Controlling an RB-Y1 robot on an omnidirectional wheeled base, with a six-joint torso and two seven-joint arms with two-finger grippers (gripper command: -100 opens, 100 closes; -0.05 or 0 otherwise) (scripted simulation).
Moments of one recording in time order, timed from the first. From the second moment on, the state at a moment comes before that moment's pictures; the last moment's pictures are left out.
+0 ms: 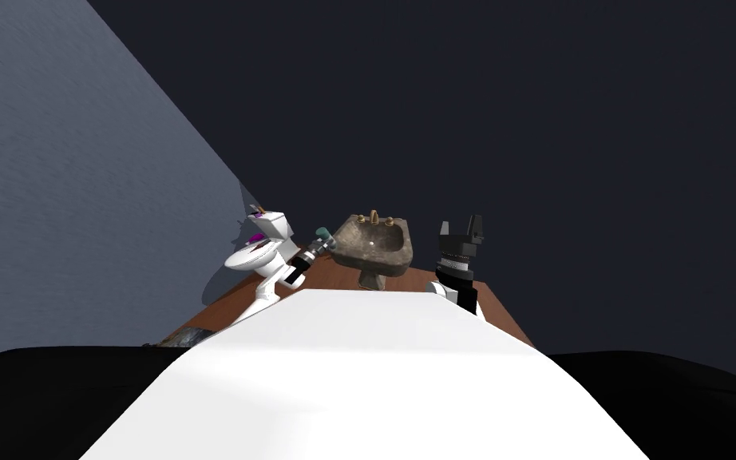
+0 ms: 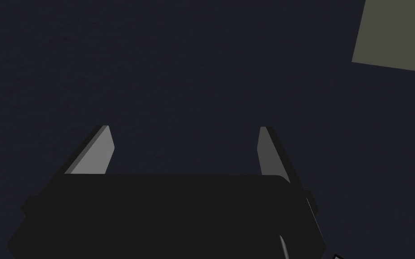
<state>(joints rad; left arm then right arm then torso) 0.23 0.59 -0.08 -1.65 -0.53 -0.32 -0.47 0.53 -0.04 -0.07 -2.26 -0.12 -0.56 -0.07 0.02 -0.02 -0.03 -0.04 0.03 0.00</state>
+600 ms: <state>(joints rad) 0.33 0.59 -0.05 -1.81 -0.58 -0.28 -0.44 0.53 -0.04 -0.07 -2.26 -0.12 -0.56 -0.07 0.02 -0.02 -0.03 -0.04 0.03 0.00</state>
